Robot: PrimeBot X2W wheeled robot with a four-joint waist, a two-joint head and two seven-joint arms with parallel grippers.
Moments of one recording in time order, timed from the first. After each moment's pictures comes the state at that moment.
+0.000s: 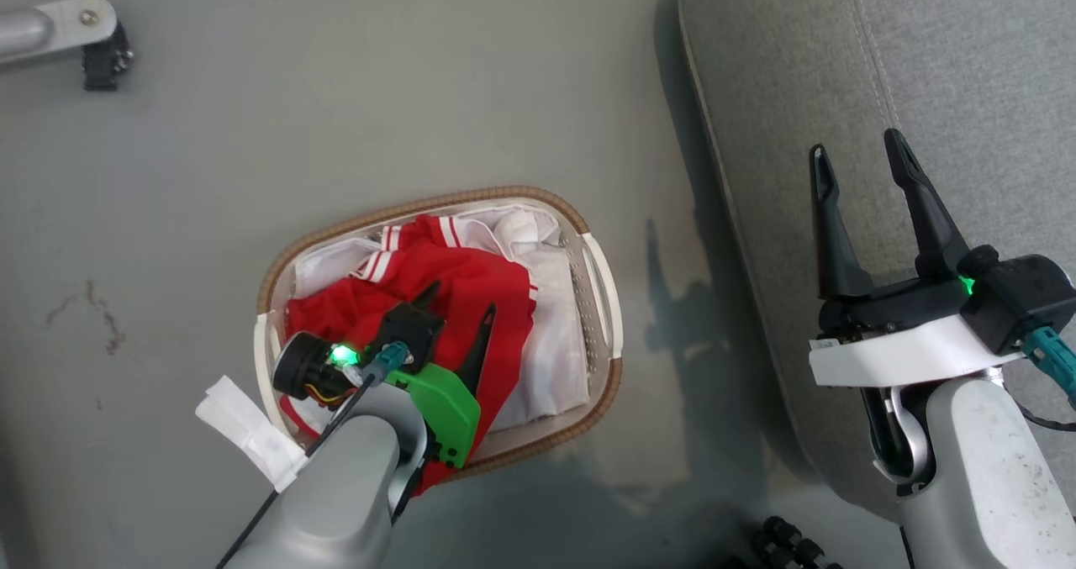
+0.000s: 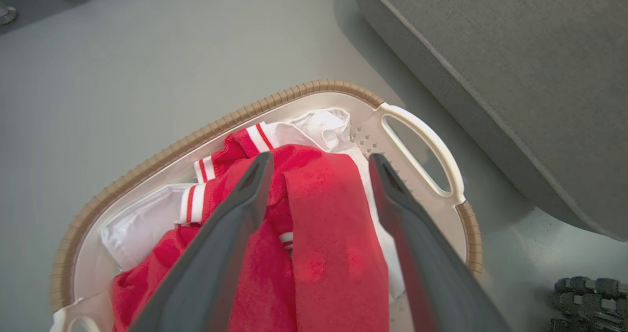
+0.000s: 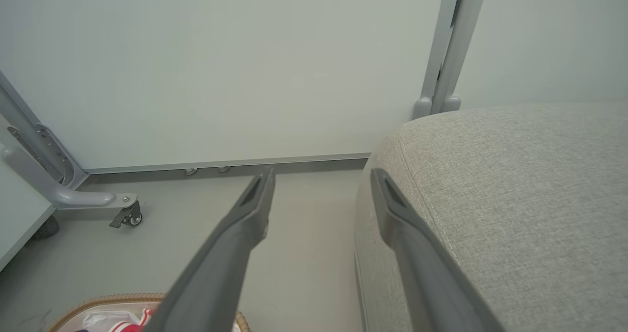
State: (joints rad) left arm -0.56 0.05 -0.58 0.86 -0.26 -0.12 -0.26; right arm -0.28 -0.05 0.03 -0.03 0.17 0.13 -0.26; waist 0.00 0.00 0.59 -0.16
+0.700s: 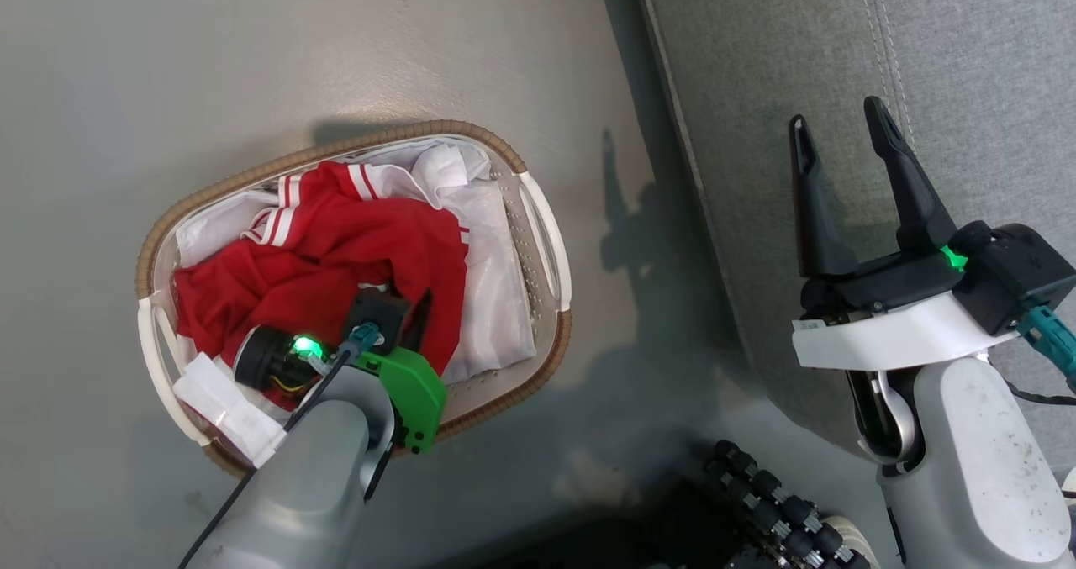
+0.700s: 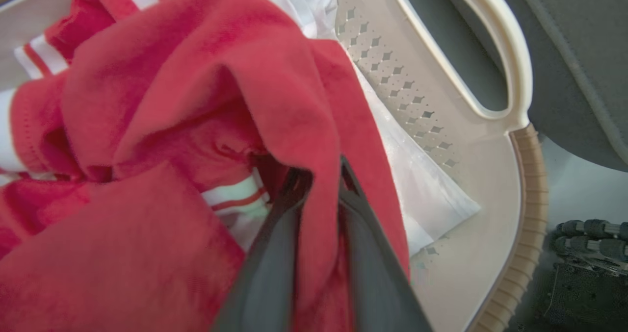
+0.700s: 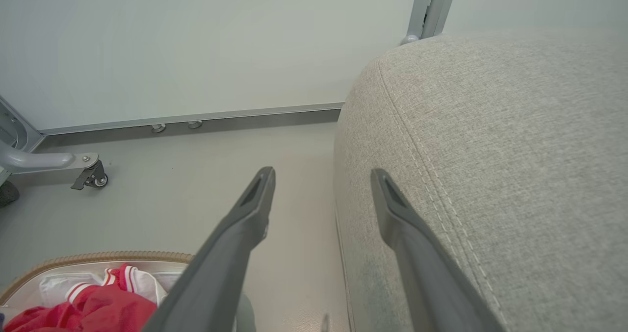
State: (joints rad) left arm -0.65 0.06 -0.55 1.02 -0.23 -0.12 -0.26; right arm -0.33 -0.05 0.08 -0.05 0.21 0.13 -0.26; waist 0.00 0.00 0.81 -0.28
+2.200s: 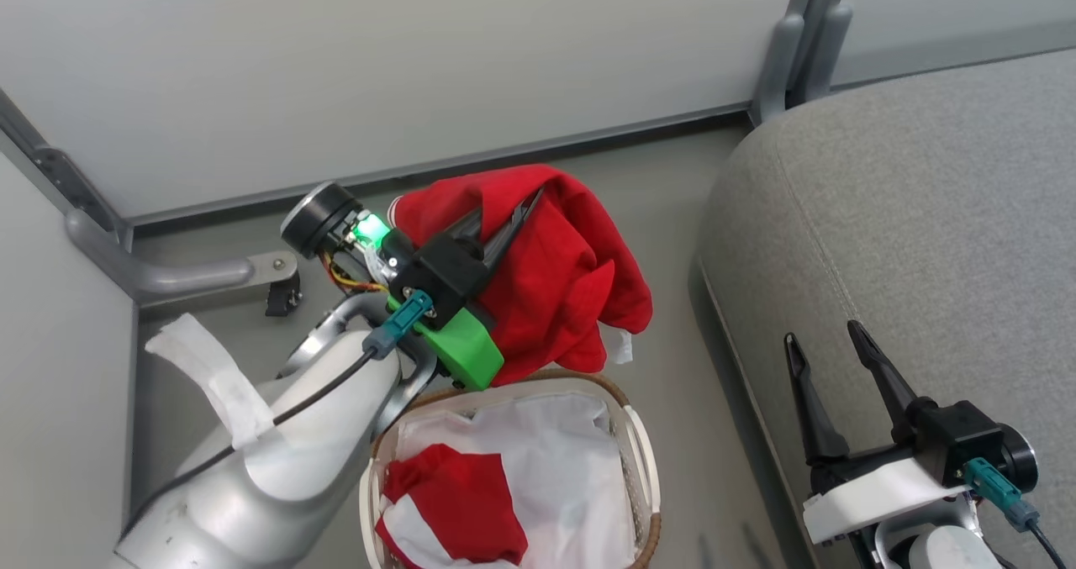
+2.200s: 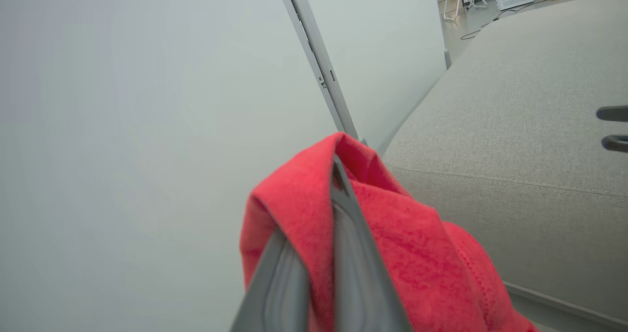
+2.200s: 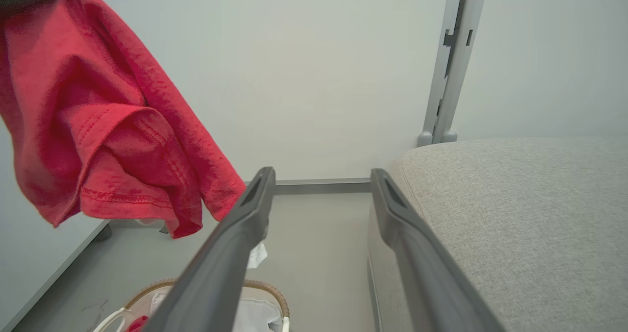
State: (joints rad) left arm -0.70 0.24 -0.79 0.41 -0.23 -0.13 -0.26; right arm -0.02 -0.05 0.04 0.08 0.13 0.13 -0.26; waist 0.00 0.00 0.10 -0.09
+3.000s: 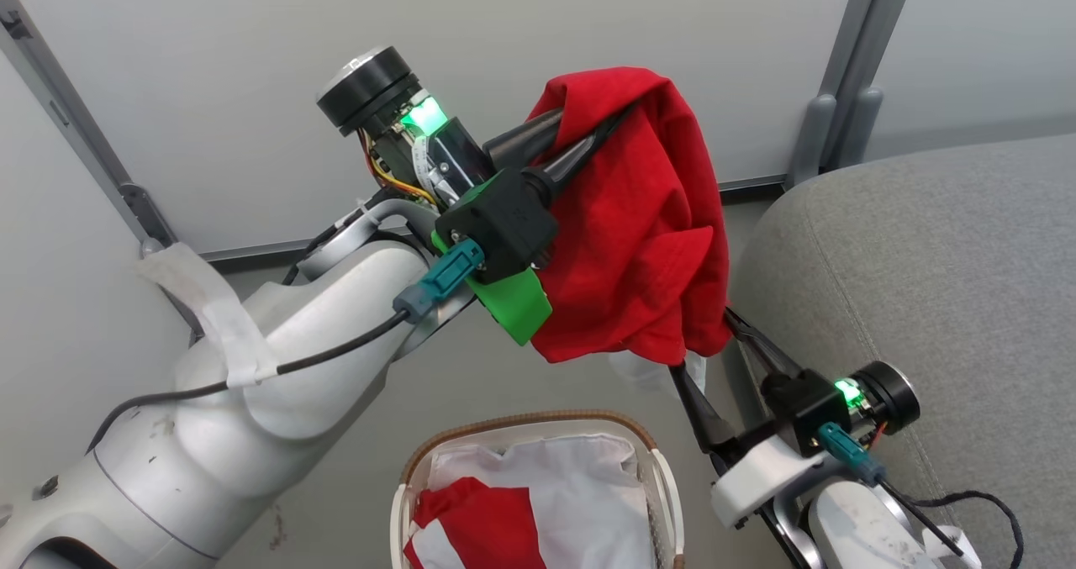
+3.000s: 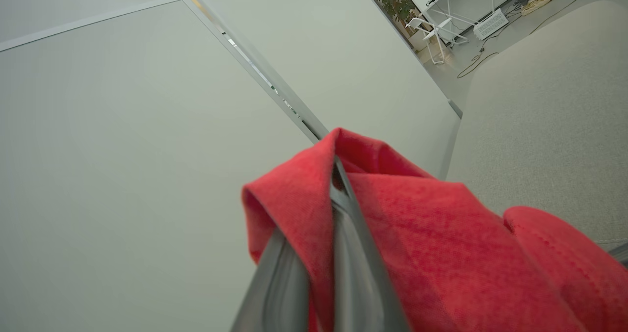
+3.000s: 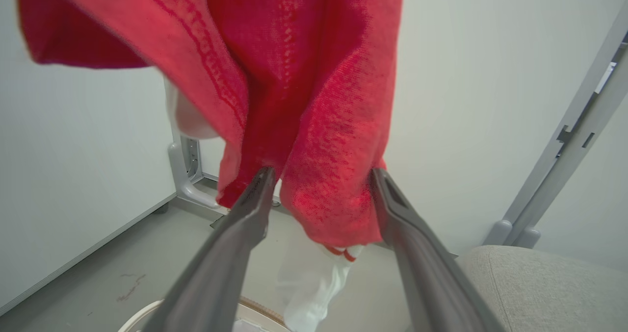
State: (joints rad) left arm -0.96 0.29 -0.95 0.26 -0.25 -0.13 -0.26; right arm -0.18 -0.05 0.26 0.21 -0.02 0.13 -0.26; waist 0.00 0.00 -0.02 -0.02
